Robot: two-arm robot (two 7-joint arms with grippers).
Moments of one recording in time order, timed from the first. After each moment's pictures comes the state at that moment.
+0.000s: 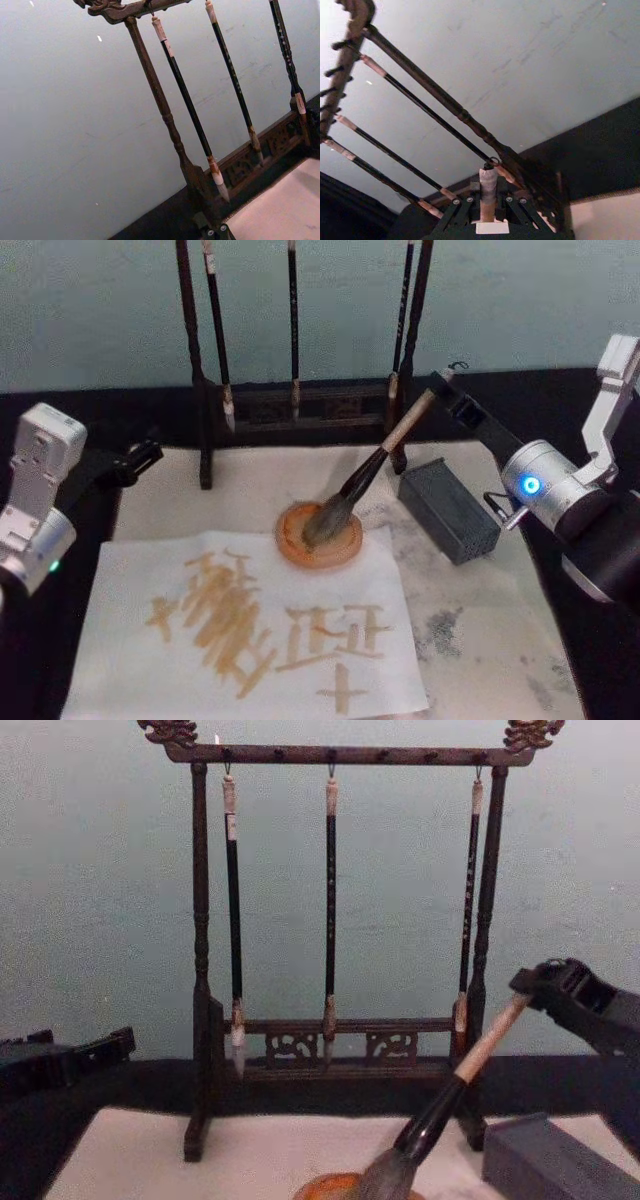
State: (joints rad) left arm -0.20 0.60 0.45 -1.41 -0.25 -0.12 0.03; right arm 0.34 0.41 -0.45 -1.35 1.29 0.09 0.12
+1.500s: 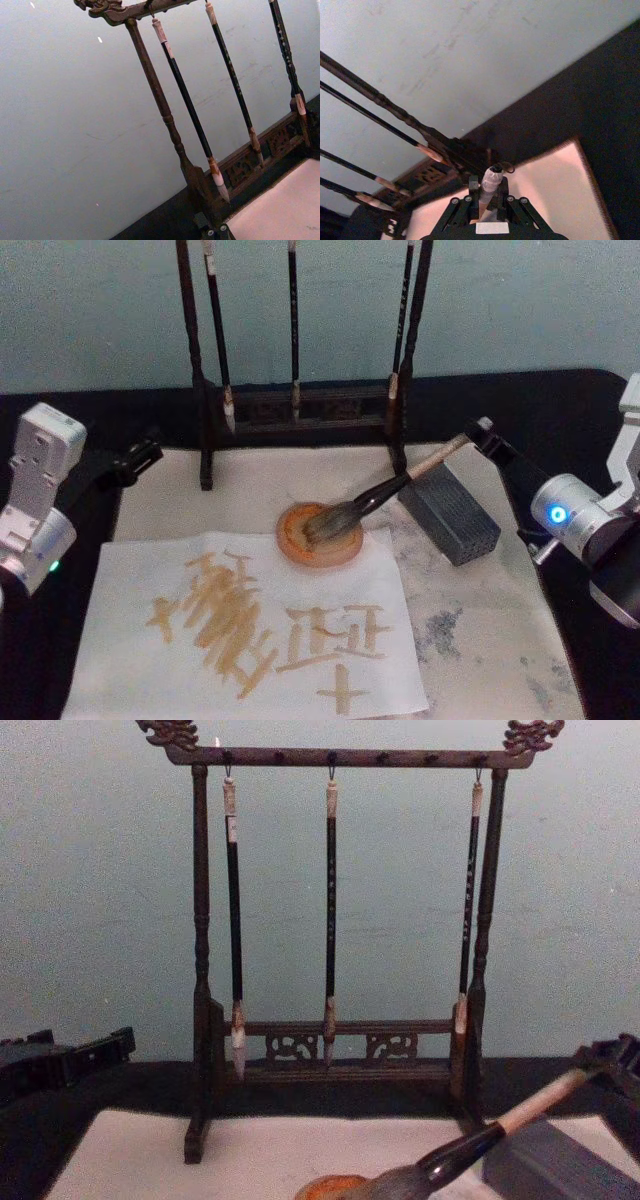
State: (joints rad) left arm -0.20 0.60 0.45 -1.41 -0.25 -0.12 0.03; right arm 0.26 0.43 -0.38 -1.37 1.25 0.16 -0.04
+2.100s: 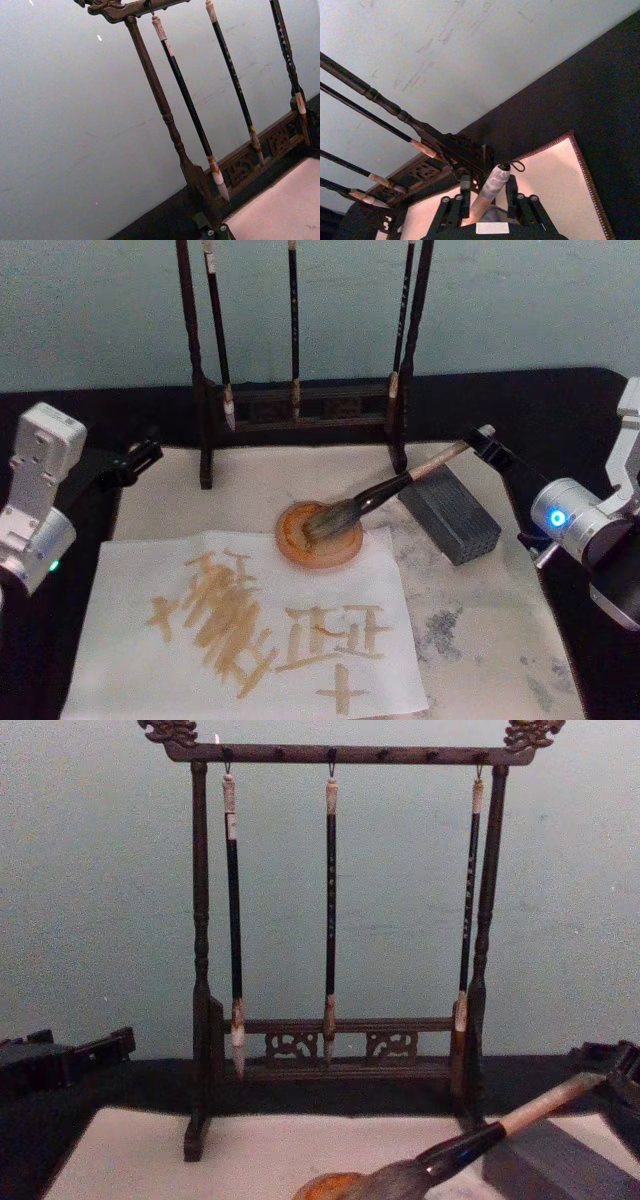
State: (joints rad) left arm -0.20 0.60 0.45 -1.41 -0.25 -0.12 0.03; right arm 0.26 0.43 -0.38 -1.37 1.25 0.17 -0.05
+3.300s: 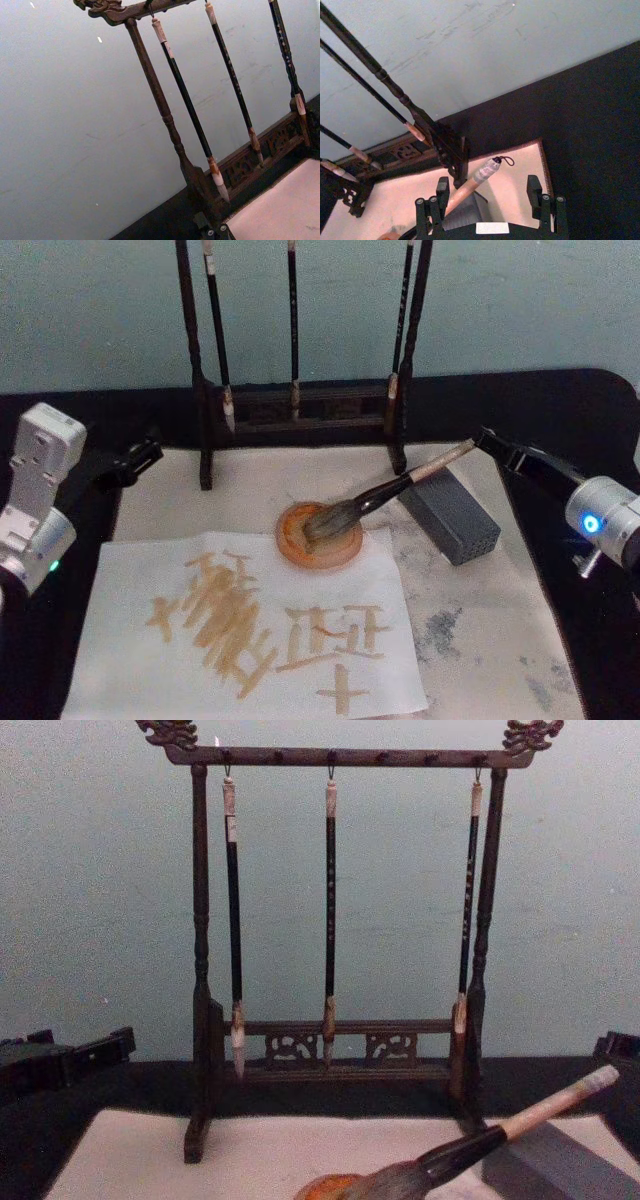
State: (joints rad) left arm -0.20 0.60 0.45 -1.41 -0.25 -0.12 0.03; right arm 0.18 0.55 -0.37 -1.61 1.12 0.26 -0.23
